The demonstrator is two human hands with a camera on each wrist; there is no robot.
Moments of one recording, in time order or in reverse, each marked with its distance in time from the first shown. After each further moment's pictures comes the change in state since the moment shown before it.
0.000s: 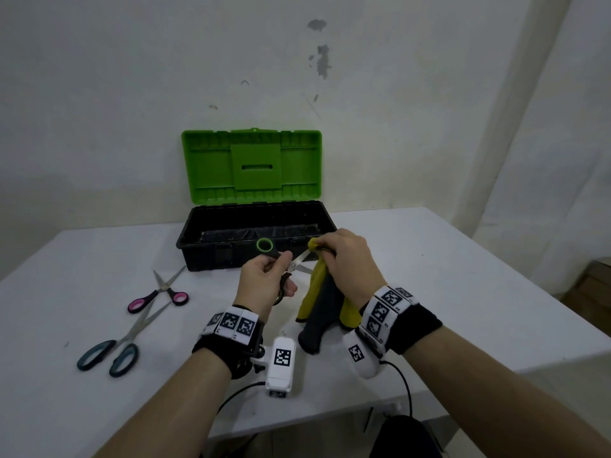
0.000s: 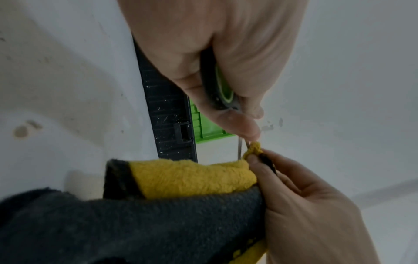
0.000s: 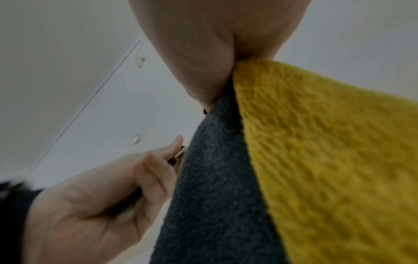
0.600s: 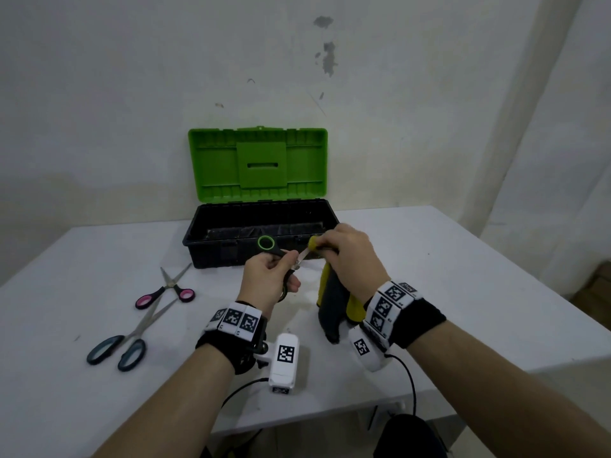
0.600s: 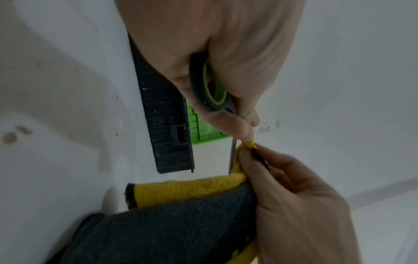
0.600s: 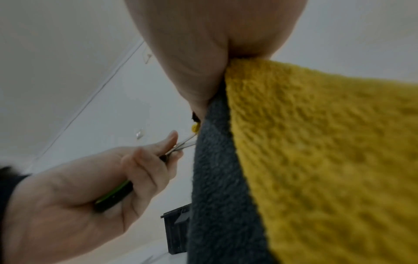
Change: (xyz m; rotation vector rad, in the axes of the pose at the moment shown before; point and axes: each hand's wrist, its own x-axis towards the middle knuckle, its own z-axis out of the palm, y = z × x) left_hand 0.001 0.001 -0.004 0.020 -0.013 0.052; right_hand 0.005 0.000 0.001 -0.019 -0.011 -0.064
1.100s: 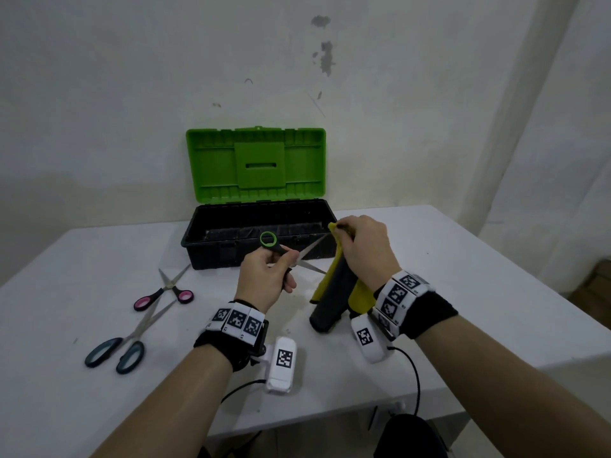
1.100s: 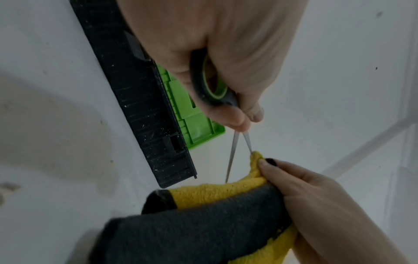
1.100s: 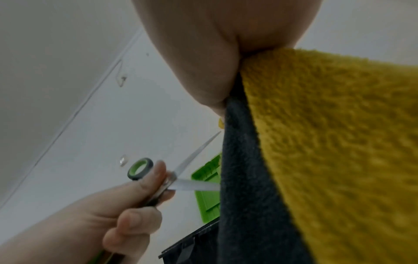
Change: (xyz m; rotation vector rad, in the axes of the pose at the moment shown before) left_hand 0.007 0.001 -0.005 0.179 -0.013 0.125; right_hand 0.012 0.012 -0.017 -0.051 0.090 0.222
